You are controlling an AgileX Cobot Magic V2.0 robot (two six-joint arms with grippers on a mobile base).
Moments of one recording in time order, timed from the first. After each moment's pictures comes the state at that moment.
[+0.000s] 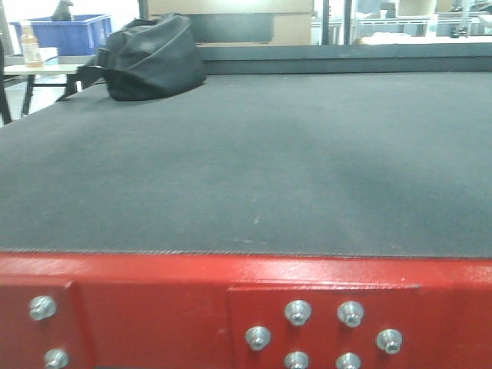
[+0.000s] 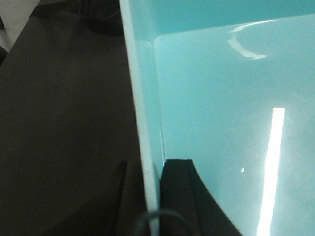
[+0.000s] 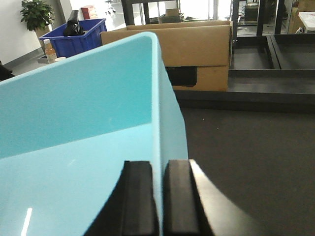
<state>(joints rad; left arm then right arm) -0.51 1.47 -1.72 0.49 1.02 -0.70 0.35 1.41 -1.63 -0.37 0.48 0.51</state>
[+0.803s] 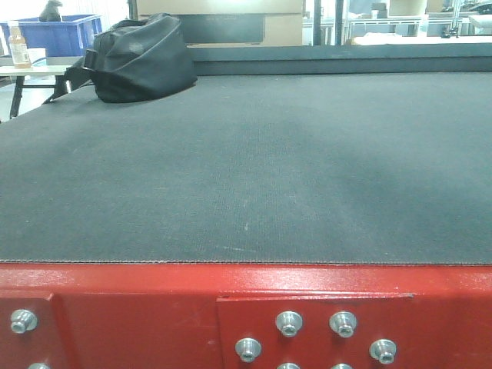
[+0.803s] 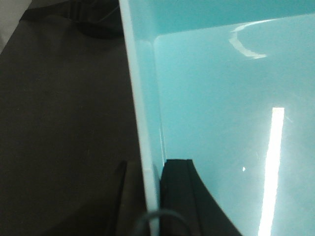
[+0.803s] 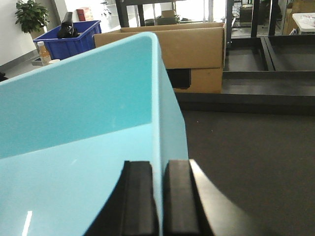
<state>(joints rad) -0.51 1.47 -1.72 0.49 1.02 -0.70 0.35 1.41 -1.63 -0.37 0.48 0.51</state>
